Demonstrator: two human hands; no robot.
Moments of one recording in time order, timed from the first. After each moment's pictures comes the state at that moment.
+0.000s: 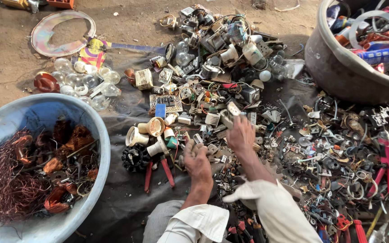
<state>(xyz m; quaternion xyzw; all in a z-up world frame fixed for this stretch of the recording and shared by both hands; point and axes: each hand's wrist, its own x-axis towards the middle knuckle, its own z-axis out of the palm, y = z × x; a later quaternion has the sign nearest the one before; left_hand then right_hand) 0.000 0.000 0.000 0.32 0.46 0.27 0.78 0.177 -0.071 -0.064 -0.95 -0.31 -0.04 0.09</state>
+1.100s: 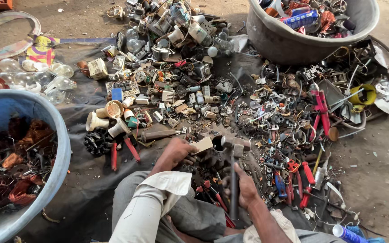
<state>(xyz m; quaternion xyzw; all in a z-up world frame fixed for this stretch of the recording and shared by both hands) -0.026 -0.046 0.004 0.53 0.32 -0.23 0.75 -0.034 -0.329 0.028 -0.54 0.24 0.39 0.70</state>
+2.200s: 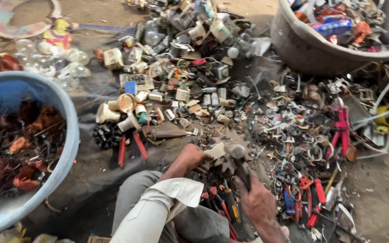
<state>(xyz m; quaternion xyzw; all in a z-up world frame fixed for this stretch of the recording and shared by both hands) -0.027 -0.058 0.014 0.54 0.32 -0.23 0.74 -0.032 -0.308 0.078 -0.97 -0.18 0.06 0.17</state>
